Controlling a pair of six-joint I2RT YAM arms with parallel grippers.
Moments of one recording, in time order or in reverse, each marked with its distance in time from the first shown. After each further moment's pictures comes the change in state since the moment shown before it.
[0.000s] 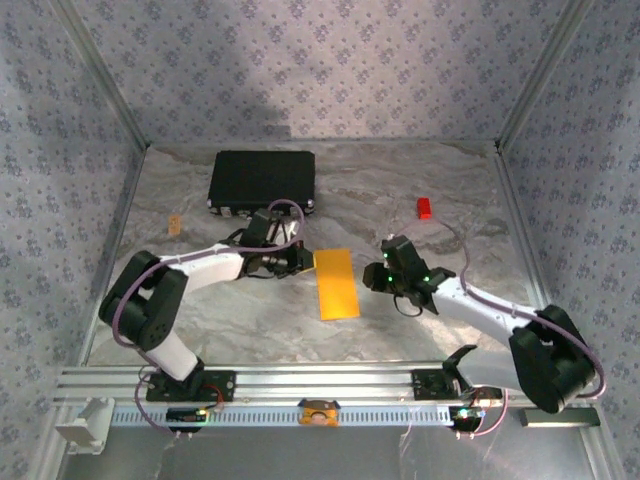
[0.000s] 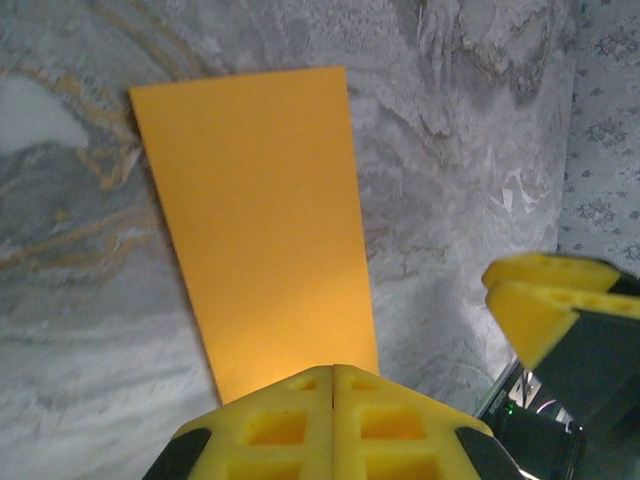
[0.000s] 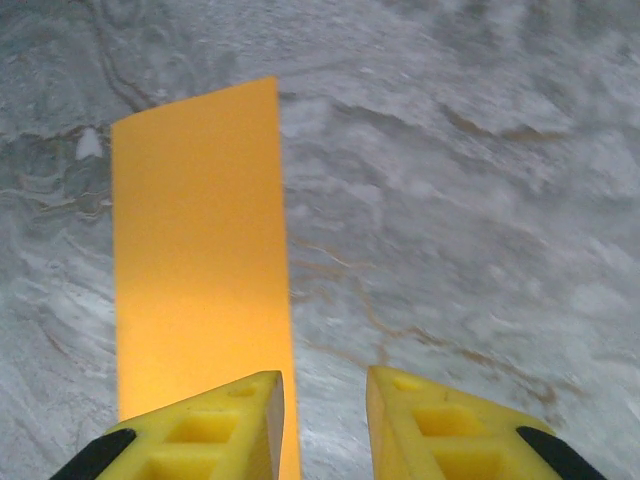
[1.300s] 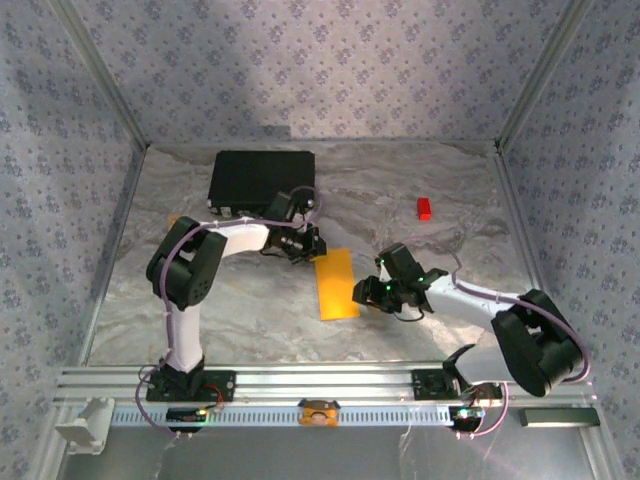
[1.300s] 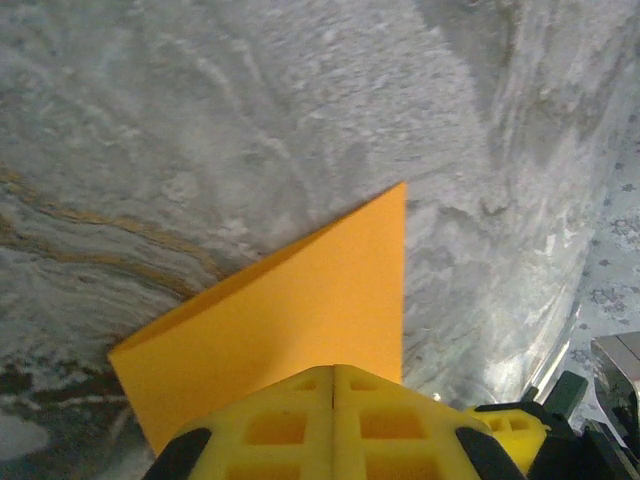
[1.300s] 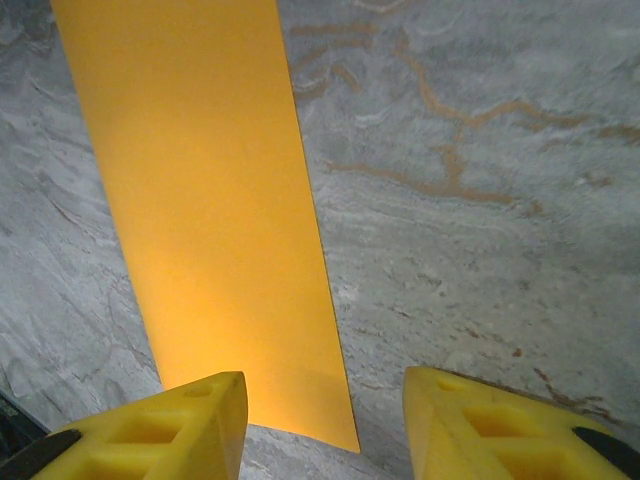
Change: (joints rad) left arm 0.025 0.356 0.332 -0.152 0.078 0.057; right arm -0.012 0.132 -0.013 -0.022 -0.342 0.115
